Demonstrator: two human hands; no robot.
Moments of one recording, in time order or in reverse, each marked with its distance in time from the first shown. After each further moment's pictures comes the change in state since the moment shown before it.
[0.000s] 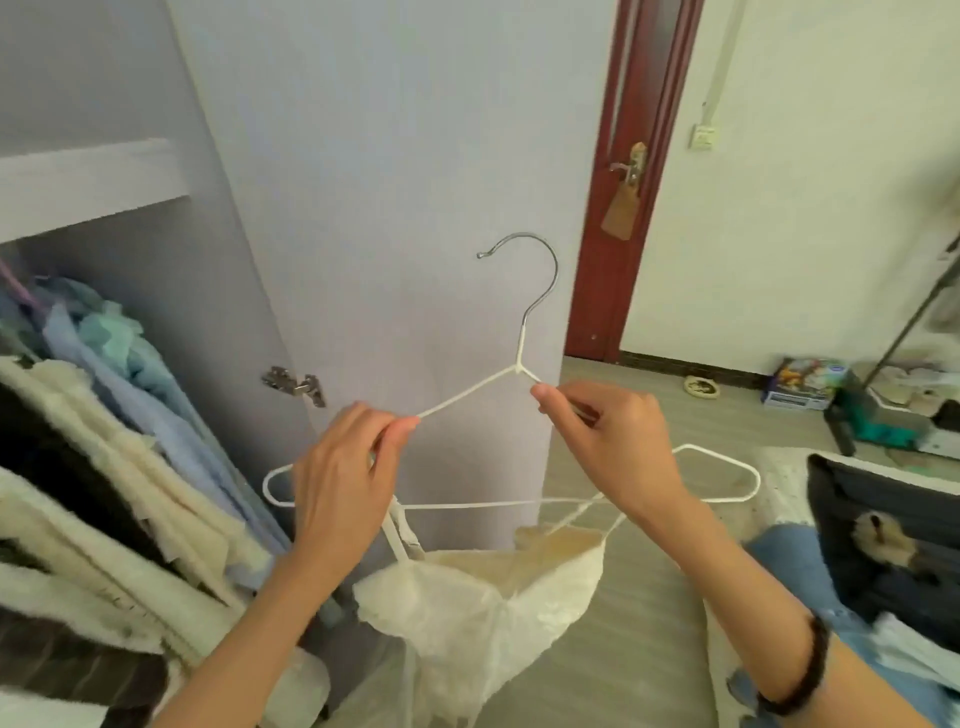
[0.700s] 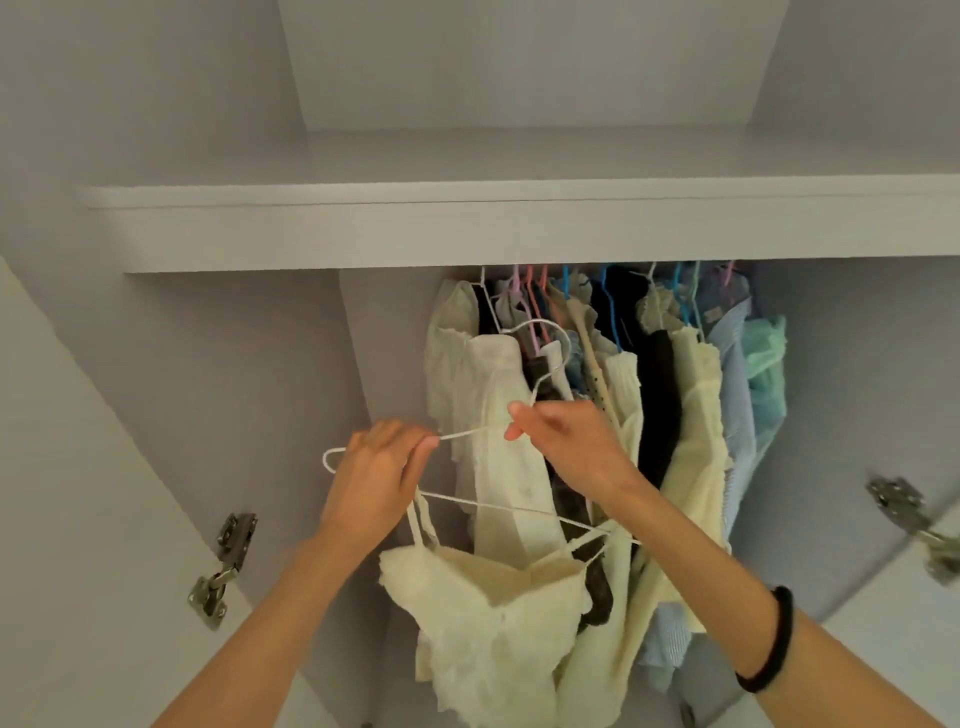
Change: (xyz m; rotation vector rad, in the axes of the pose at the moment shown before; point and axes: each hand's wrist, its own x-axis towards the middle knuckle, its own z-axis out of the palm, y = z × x) left_hand -0.170 -0.187 -0.312 0.893 0.145 -0.697; right_hand -0.012 -0.340 0.324 0.765 -1.211 -0.349
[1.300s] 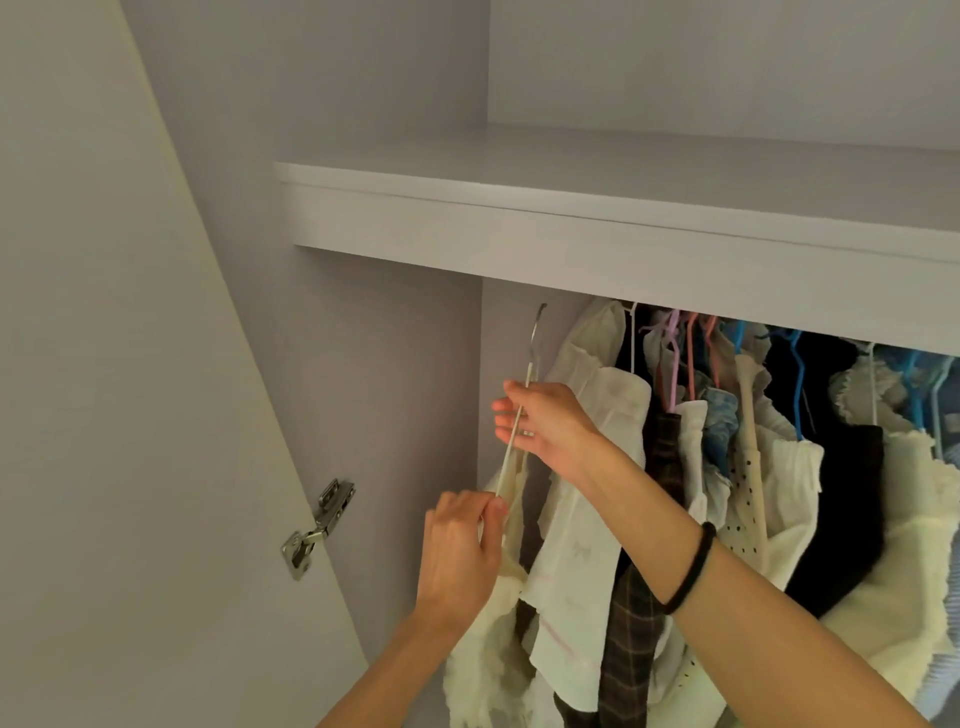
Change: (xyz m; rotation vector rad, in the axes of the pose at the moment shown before) left_hand -0.038 0.013 0.042 -0.178 0.134 -0.594; right_hand 0.113 -0.033 0.103 0.619 -0.369 0.406
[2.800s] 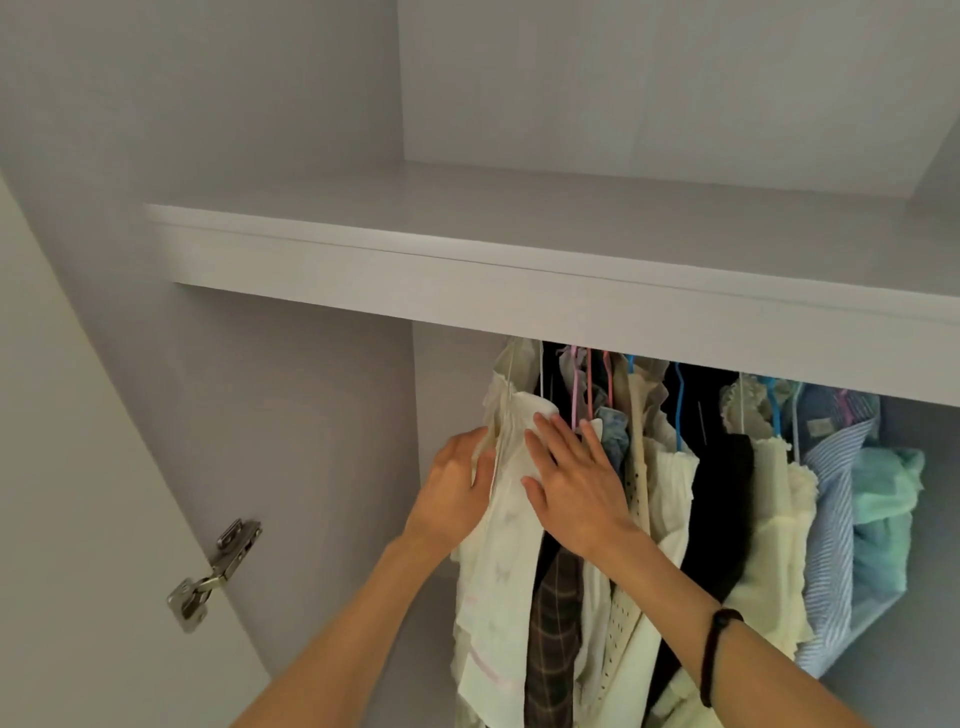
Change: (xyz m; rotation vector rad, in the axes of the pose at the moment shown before) left_hand 0.071 0.073 0.041 -0.056 -0.274 0.022; right_hand -0.016 0.045 -0.140 -1.754 0.378 -0.744
